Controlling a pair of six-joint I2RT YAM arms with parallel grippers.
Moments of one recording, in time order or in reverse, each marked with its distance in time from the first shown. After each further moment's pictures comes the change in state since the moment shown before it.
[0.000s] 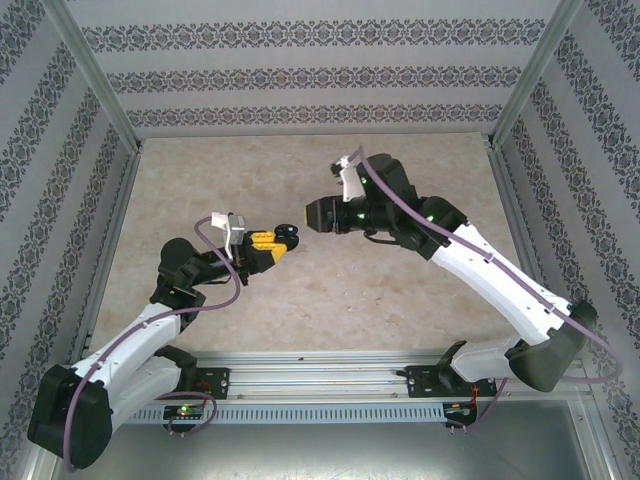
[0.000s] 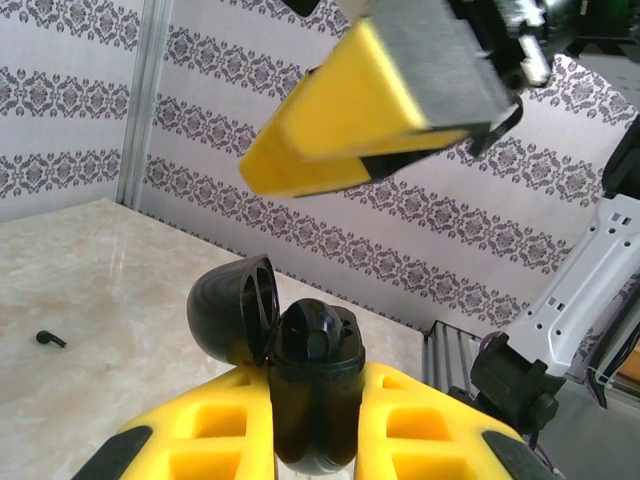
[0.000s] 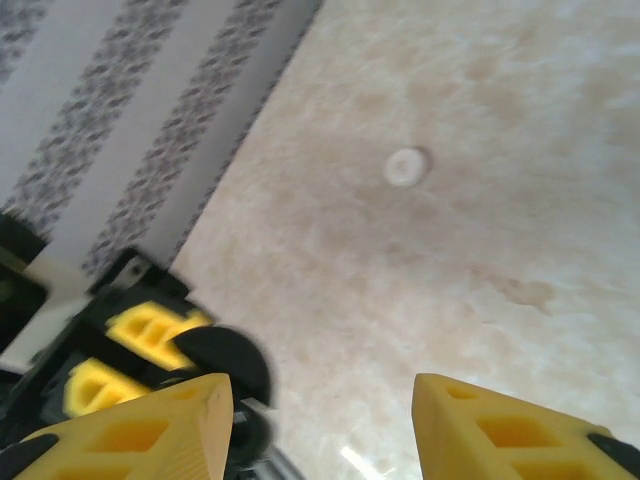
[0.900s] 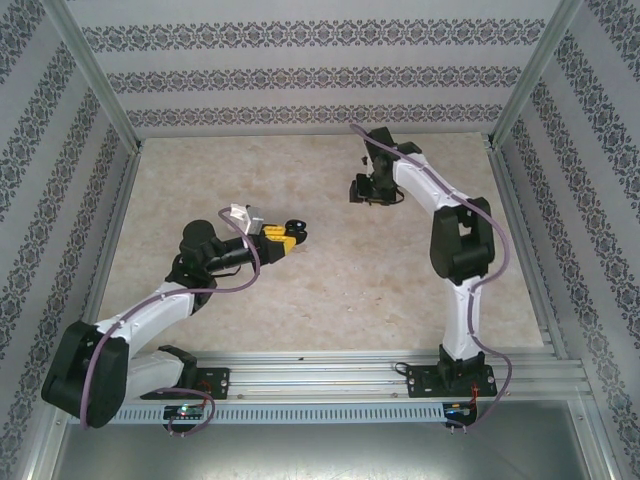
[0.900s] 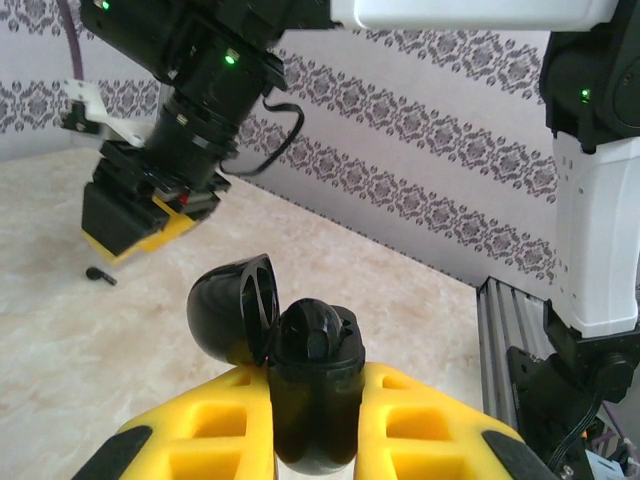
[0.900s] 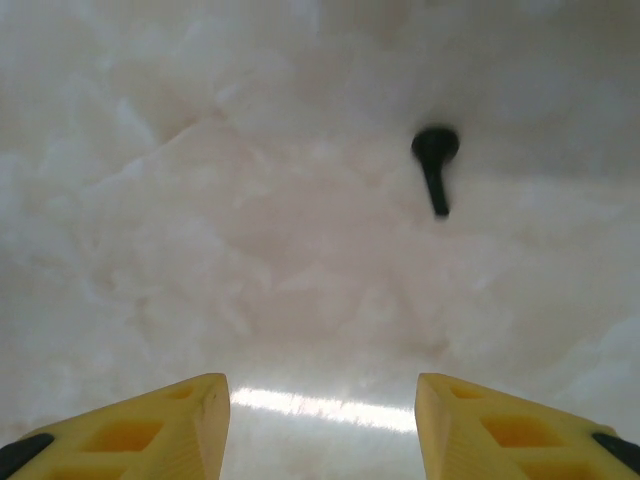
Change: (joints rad) left arm 0.000 0.242 0.073 -0.046 -0.026 0.148; right arm -0.414 0.829 0.447 -0.291 0.145 -0.220
